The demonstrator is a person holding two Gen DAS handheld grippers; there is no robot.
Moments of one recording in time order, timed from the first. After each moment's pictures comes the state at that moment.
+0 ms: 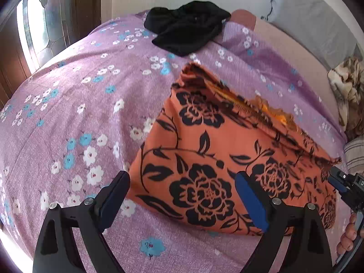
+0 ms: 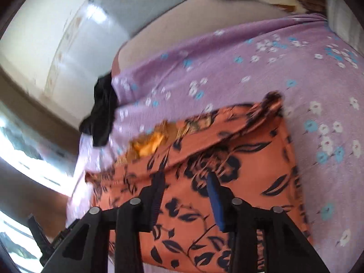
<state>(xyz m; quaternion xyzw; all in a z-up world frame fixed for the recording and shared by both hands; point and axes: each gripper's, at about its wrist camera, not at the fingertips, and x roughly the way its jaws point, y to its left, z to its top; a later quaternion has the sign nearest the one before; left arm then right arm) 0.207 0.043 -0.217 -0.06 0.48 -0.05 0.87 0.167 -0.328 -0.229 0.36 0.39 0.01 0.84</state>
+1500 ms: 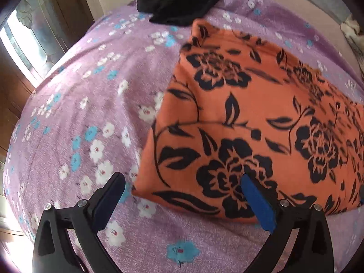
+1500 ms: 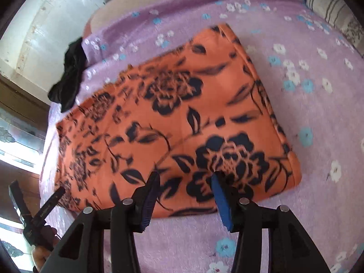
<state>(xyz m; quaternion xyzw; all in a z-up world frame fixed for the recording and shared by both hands) 0.215 0.038 -0.259 0.05 0.54 -0.01 0.84 0.109 -0.304 -0.279 0.35 0.50 -0.07 0.79</state>
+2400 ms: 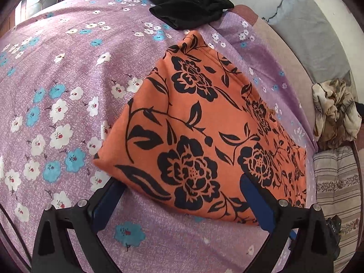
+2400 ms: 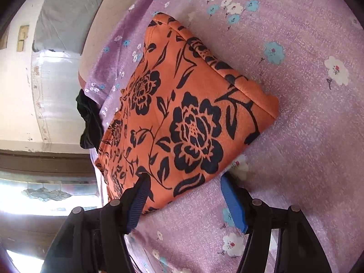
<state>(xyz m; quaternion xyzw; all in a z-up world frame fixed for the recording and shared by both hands) 0.197 0.066 -0.250 -0.20 0.51 -0.13 0.83 0.052 -0.343 -0.321 0.61 0.38 -0.02 0.69</state>
